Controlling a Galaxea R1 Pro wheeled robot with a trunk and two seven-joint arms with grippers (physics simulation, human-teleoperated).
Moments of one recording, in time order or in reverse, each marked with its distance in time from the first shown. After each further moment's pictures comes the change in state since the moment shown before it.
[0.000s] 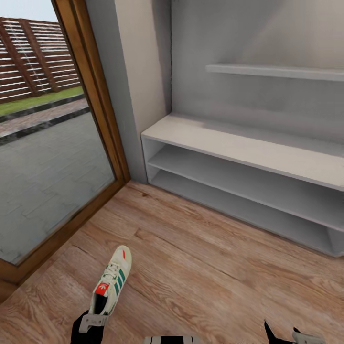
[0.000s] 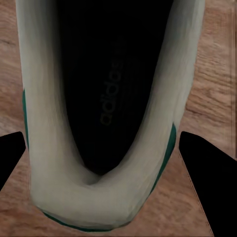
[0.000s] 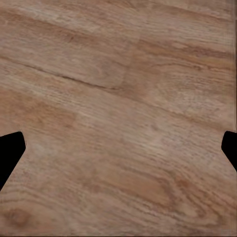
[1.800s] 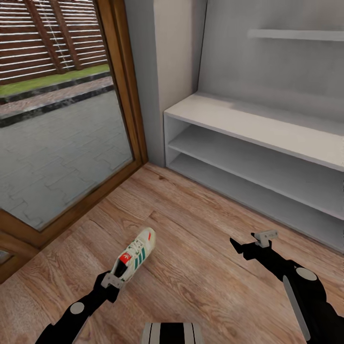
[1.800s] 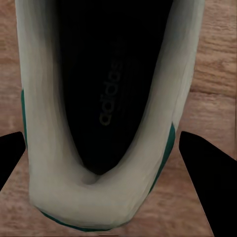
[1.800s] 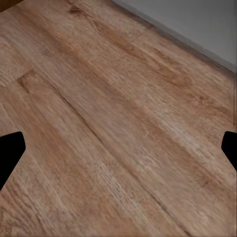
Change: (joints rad) left arm -0.224 0.015 -0.079 -0.041 -0.224 0.202 -0.154; right arm -0.201 -0.042 0.335 -0.800 -0.035 0.798 0.104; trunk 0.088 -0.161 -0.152
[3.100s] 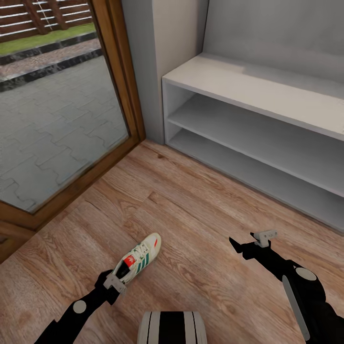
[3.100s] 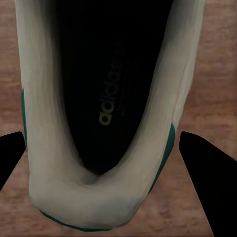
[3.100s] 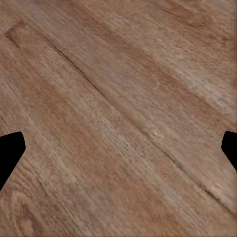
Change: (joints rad) left arm 0.000 0.003 -0.013 -0.029 -0.192 0.001 -0.004; right arm -0.001 0.005 0.000 0.000 -0.019 0.001 0.001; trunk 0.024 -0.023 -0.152
